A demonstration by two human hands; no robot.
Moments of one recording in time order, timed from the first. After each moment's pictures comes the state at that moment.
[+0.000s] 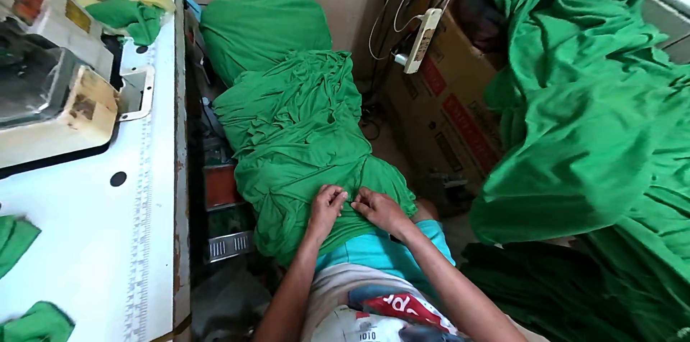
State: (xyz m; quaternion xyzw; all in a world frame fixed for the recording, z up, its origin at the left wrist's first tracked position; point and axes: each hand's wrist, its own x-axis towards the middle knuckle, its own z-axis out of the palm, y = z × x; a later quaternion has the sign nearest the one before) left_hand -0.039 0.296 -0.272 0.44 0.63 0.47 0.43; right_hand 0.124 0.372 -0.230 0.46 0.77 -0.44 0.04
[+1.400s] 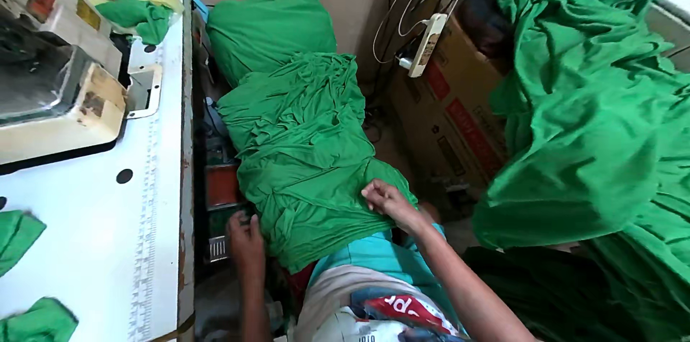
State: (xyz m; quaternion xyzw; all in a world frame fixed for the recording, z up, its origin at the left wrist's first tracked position) left_hand -0.134 0.182 -0.245 0.29 0.86 0.40 0.14; right_hand 0.133 0.382 -0.236 0.43 0.66 -0.60 -0.14
